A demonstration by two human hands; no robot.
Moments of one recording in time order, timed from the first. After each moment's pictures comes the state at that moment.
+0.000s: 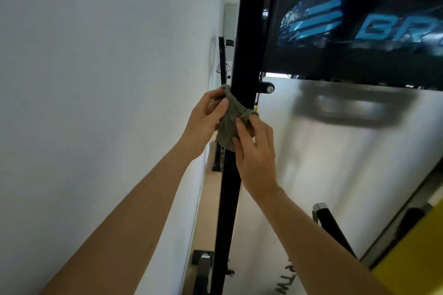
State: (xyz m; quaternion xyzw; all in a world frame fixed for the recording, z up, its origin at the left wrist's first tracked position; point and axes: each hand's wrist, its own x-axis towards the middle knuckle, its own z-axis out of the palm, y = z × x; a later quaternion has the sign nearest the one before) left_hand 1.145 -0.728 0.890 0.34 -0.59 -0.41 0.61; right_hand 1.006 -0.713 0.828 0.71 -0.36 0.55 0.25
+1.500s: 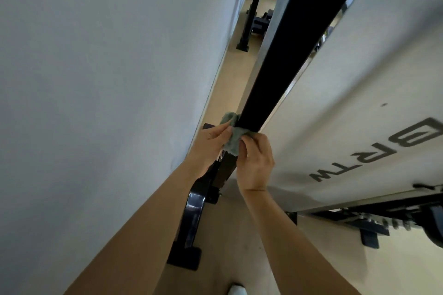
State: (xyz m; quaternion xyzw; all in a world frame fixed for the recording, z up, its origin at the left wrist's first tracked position) left_hand 1.139 -0.686 0.323 0.51 -0.37 -0.60 0.50; right_hand 1.009 -0.685 0.302 0.71 -0.51 0.48 -0.01
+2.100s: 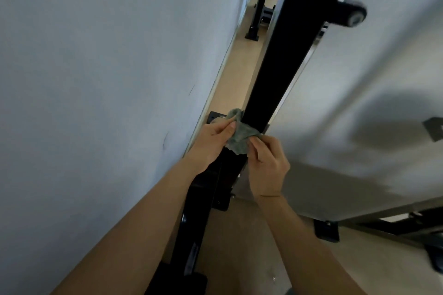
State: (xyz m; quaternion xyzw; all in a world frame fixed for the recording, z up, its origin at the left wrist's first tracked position) left_hand 1.141 -0.709 0.038 0.51 -0.42 -0.56 0.50; right_hand 0.991 -0.691 0.020 0.70 -0.49 0.51 -0.04
